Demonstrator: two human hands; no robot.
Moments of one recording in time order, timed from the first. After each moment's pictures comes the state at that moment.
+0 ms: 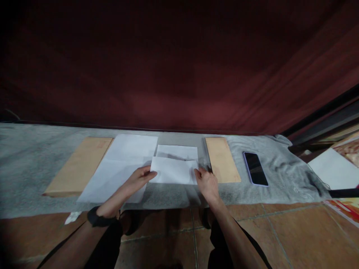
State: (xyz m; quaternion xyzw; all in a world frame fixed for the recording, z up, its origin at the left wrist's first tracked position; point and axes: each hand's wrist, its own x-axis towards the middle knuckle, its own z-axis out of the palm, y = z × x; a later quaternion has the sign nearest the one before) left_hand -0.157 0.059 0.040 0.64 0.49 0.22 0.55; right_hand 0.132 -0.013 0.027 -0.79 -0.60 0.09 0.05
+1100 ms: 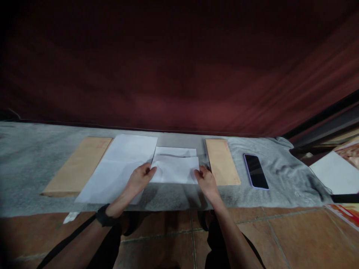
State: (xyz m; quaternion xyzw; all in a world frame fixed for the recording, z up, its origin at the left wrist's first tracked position) left_hand -0.139 0.060 0.037 0.67 0.65 0.18 0.31; right_hand 0.145 -0.002 0.012 -0.74 -0.54 0.28 0.31
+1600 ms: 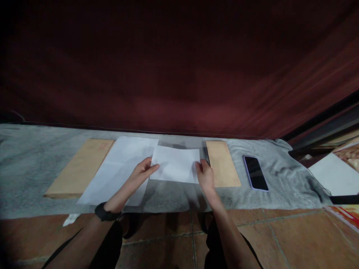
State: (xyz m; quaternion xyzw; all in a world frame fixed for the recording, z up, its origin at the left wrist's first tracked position) left_hand -0.142 0.076 0.048 0.59 0.48 0.36 0.55; right_hand 0.132 0.019 0.034 -0.75 -0.49 0.21 0.38
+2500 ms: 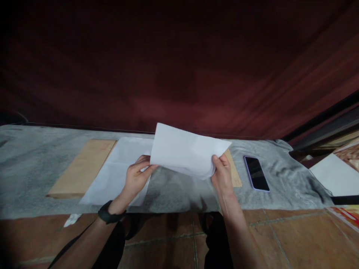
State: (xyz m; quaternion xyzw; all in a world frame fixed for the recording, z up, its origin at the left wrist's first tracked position) left_hand -0.138 0.060 0.079 0.69 0.44 0.47 0.33; right_hand 0.143 0.013 0.093 -0.52 -0.34 0.39 0.68
